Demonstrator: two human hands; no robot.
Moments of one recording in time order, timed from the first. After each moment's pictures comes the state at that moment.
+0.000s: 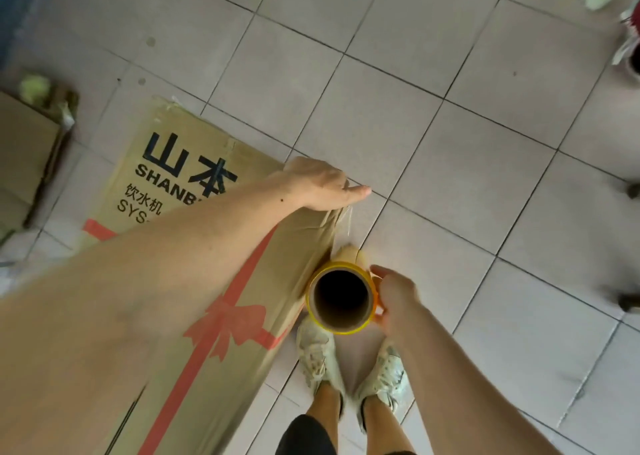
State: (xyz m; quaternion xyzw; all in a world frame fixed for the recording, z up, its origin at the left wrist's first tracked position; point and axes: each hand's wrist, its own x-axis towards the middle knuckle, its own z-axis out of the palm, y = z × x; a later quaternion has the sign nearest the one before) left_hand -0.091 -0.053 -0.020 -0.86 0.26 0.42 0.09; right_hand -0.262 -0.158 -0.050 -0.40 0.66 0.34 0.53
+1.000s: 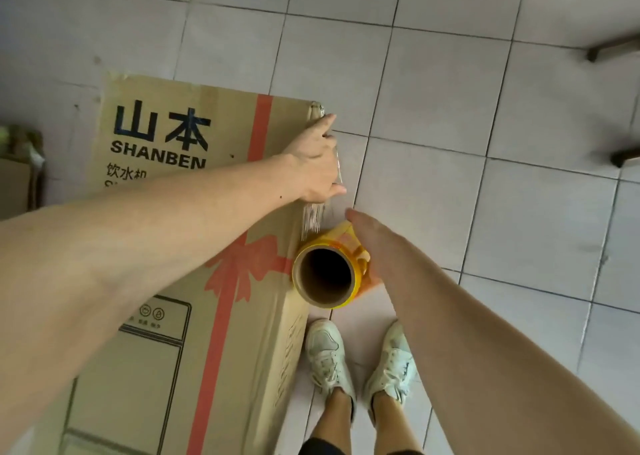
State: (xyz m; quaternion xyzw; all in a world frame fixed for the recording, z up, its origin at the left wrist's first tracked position) left_hand -0.182 -0.038 -0.043 -0.63 0.59 0.25 0.44; right_hand -0.319 -0.103 -0.019 -0.41 0.59 0.41 0.57
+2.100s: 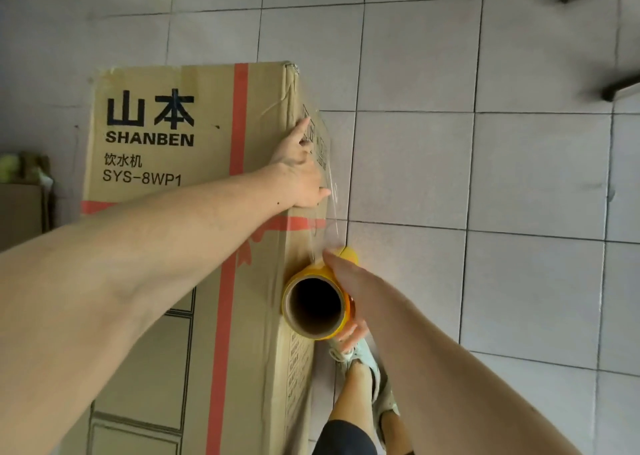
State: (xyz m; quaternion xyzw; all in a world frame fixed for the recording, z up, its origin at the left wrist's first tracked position) left_hand -0.258 -0.015 -0.025 -0.64 0.50 0.26 0.53; right_hand -0.431 -0.032 -0.026 -0.30 0.59 0.49 0.57
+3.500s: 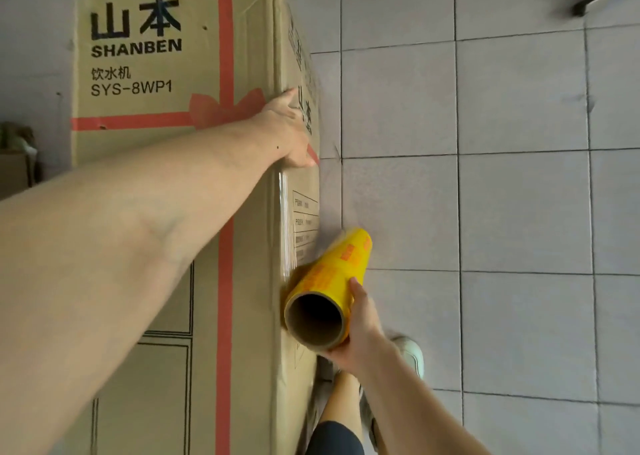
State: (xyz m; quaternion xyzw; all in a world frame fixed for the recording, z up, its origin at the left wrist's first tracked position) left_hand -0.342 0.052 -0.027 -0.63 0.52 0.27 0.51; right_hand -0.627 0.115 -0.028 0.06 0.68 0.18 0.71
